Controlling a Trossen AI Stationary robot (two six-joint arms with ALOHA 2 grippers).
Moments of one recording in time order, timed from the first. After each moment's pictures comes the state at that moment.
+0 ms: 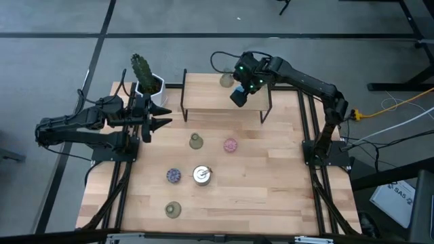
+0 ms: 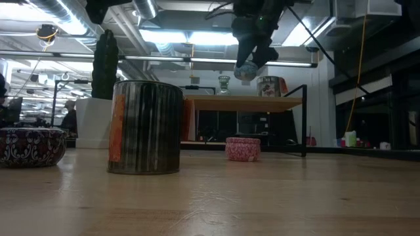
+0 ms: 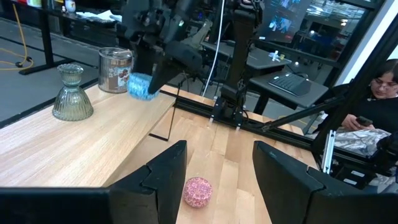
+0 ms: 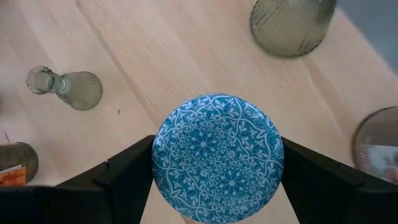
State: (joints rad) left arm 0.13 0.54 0.74 -0.32 -0.06 -0.27; right arm -0.45 1.82 1.86 -1.17 -0.04 0.18
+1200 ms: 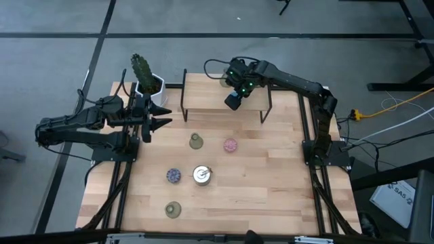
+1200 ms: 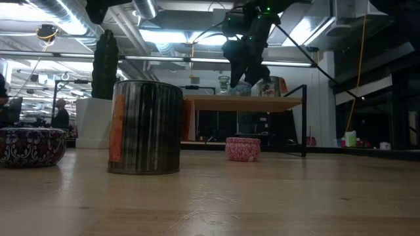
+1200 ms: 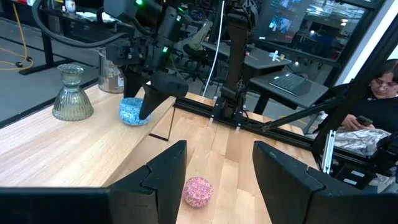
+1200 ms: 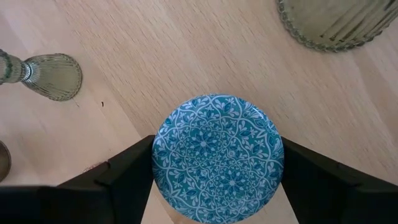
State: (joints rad) left arm 0.13 0.54 0.74 -0.32 -0.06 -0.27; right arm -0.46 1.95 1.86 -1.14 -0.05 0.14
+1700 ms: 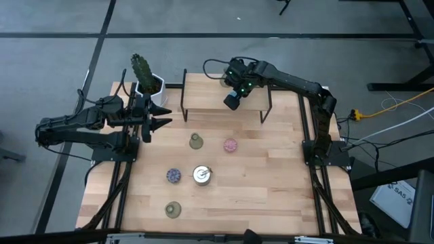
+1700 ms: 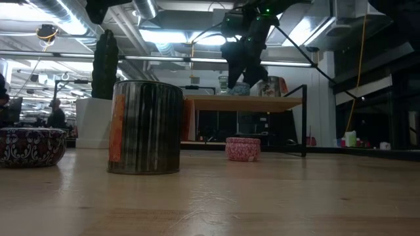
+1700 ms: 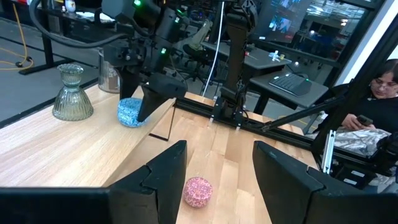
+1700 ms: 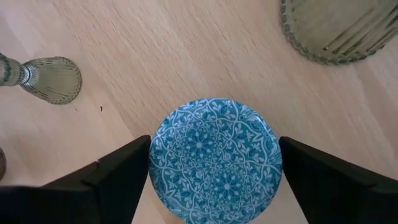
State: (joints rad) left arm 0.13 0.54 0.74 -0.32 -0.06 -0.27; right arm -0.46 1.95 1.86 -1.11 -0.05 0.12
